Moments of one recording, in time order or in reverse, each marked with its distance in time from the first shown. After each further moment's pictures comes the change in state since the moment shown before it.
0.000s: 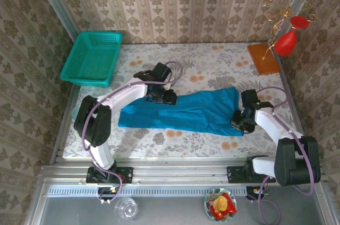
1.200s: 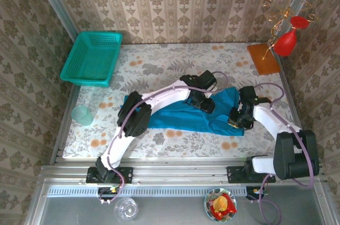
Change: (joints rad) left arm -0.335 0.512 0.610 -0.126 -0.012 0.033; right arm 0.030 0.064 0.043 -0.007 -0.098 -0.065
